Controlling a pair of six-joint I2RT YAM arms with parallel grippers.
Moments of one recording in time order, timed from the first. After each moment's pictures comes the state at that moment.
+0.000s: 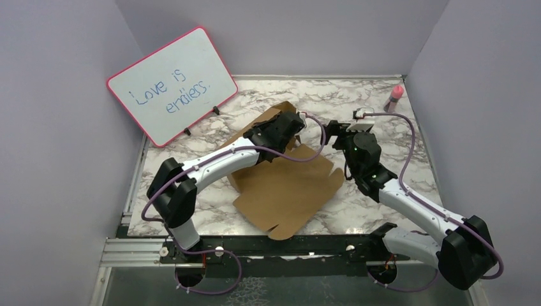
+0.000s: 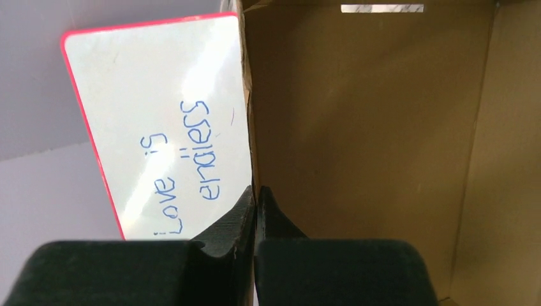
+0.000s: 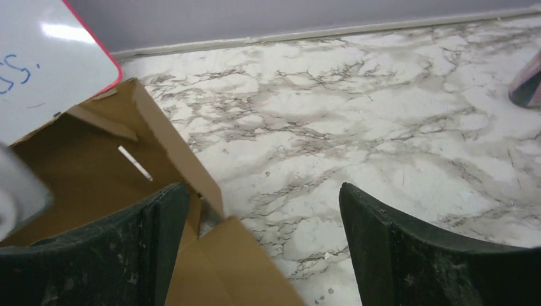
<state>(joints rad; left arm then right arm) -0.84 1.71 1.39 -0.49 -0.79 0.62 0.54 1.07 0.64 0.32 0.42 0.21</state>
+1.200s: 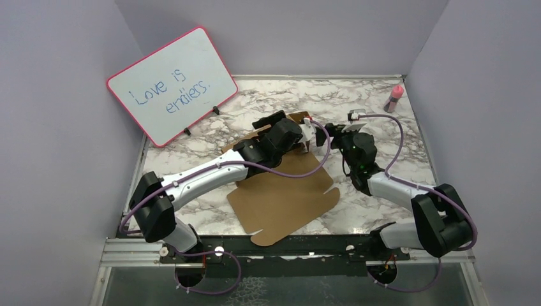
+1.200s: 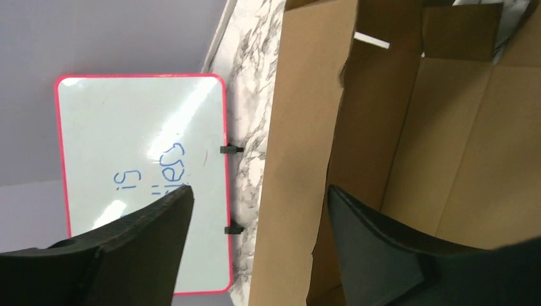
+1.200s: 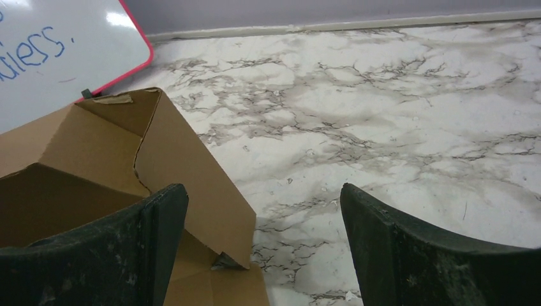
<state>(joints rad) -0.96 1.52 1.27 -0.38 -0.69 0.56 0.40 1.32 0.49 0.77 0.12 0.23</state>
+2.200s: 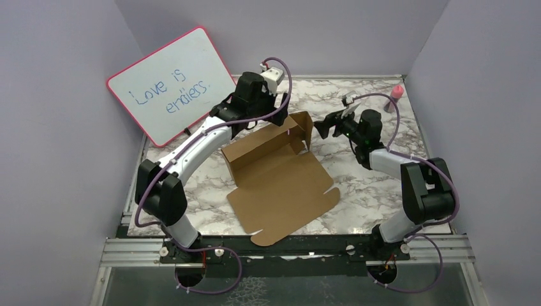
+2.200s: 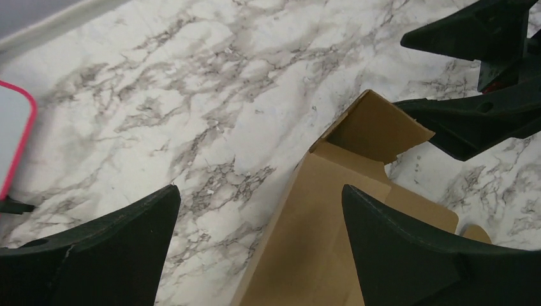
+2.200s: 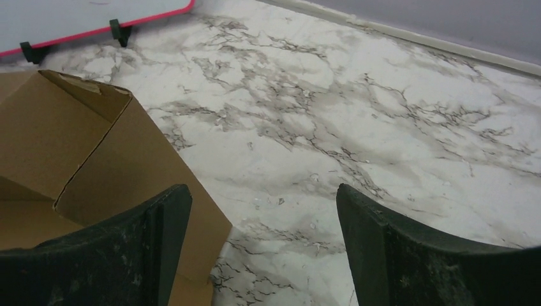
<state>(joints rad) -0.57 1.61 1.49 -0.32 0.07 -0.05 0.18 1.57 0.72 0.71 -0.41 0.04</state>
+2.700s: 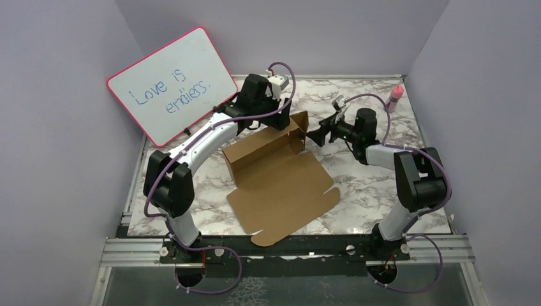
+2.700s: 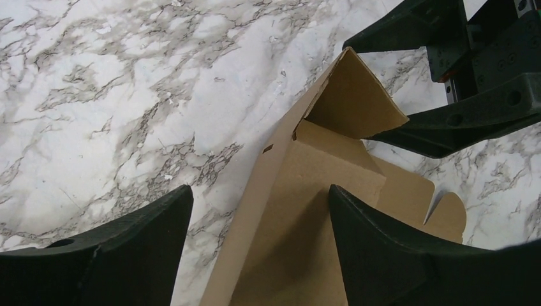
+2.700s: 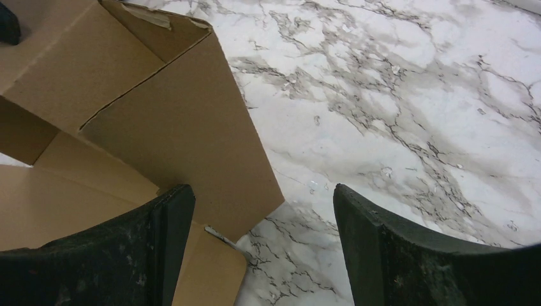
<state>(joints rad) -0.56 1.73 1.52 -0.39 0.21 -0.09 0.18 1.70 0.78 0.65 -0.71 -0.02</state>
